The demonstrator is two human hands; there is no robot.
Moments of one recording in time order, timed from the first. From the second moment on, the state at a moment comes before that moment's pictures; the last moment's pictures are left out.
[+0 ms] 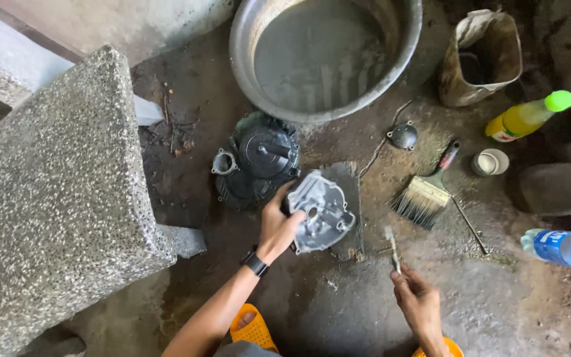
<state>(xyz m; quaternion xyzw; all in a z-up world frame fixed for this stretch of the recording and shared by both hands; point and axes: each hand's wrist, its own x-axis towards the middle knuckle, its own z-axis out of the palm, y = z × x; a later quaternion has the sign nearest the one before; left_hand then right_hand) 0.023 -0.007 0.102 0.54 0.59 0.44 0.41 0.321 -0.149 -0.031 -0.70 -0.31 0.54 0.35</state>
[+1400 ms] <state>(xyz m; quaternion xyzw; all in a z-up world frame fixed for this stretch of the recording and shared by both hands) 0.021 0.048 0.093 0.57 0.42 0.21 0.68 0.299 0.016 0.026 -0.62 -0.55 0.39 0.39</state>
